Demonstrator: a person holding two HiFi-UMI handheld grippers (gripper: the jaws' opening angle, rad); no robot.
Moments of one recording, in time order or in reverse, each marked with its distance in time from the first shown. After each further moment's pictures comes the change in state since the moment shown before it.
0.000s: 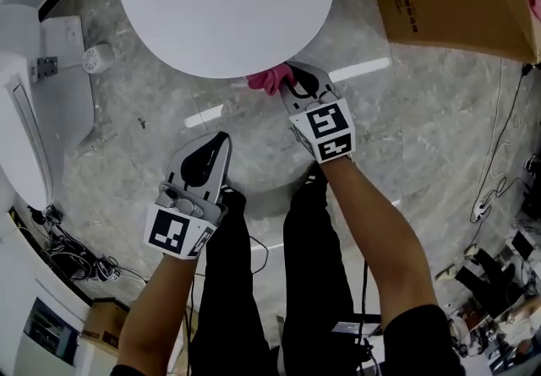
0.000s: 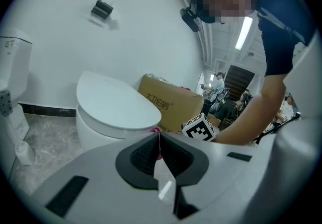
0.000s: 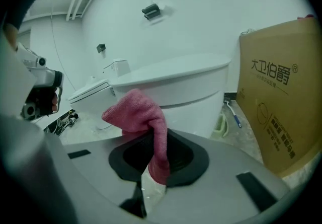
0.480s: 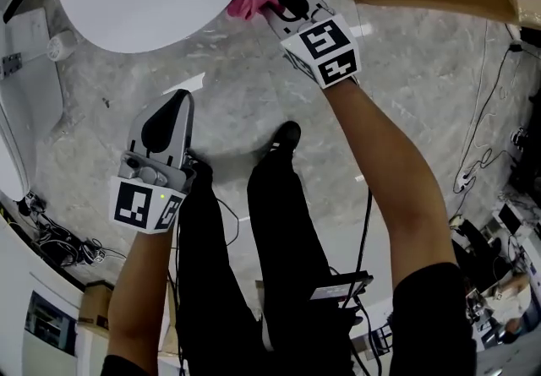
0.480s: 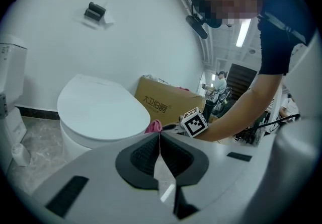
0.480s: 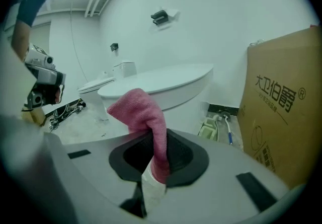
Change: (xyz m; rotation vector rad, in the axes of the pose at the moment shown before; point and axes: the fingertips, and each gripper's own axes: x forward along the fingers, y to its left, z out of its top) left arm 0.045 -0.037 0.017 0.017 -0.014 0.037; right arm -0.024 -0.096 0.033 -0.176 -0.037 0.085
